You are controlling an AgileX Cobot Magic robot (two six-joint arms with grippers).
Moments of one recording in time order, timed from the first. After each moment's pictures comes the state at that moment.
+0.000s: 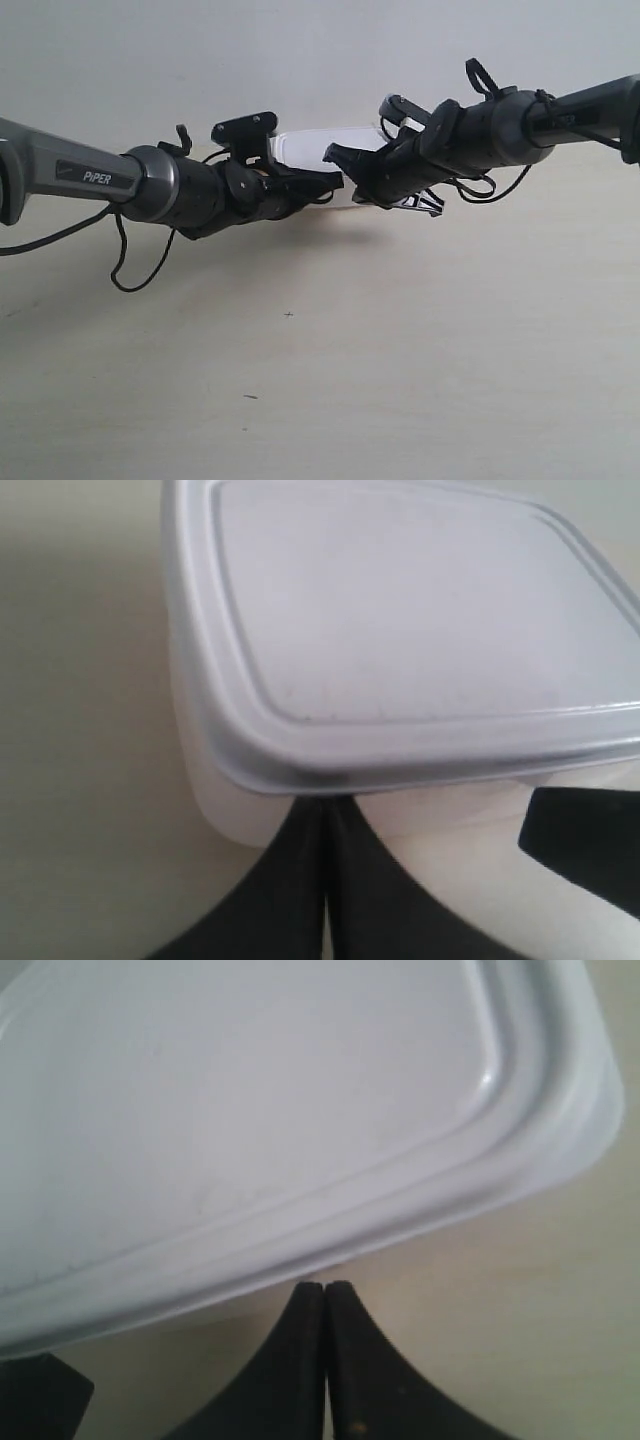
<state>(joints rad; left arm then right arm) -0.43 2.35 -1.54 -0.74 -0.19 0.22 0.35 2.34 -1.62 0.57 0.25 0.12</state>
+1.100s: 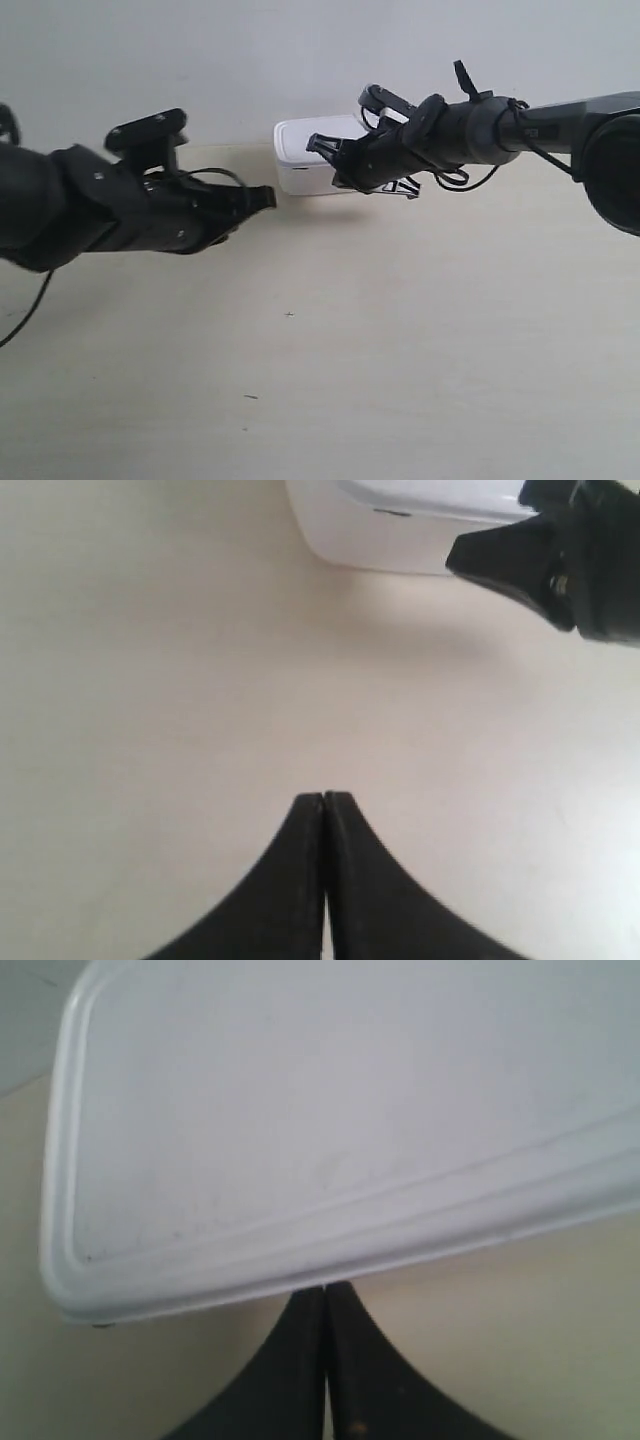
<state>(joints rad) -0.43 1.79 -0.93 -1.01 -0.12 0.41 0.34 2.47 -1.85 0.72 0.30 -0.08</state>
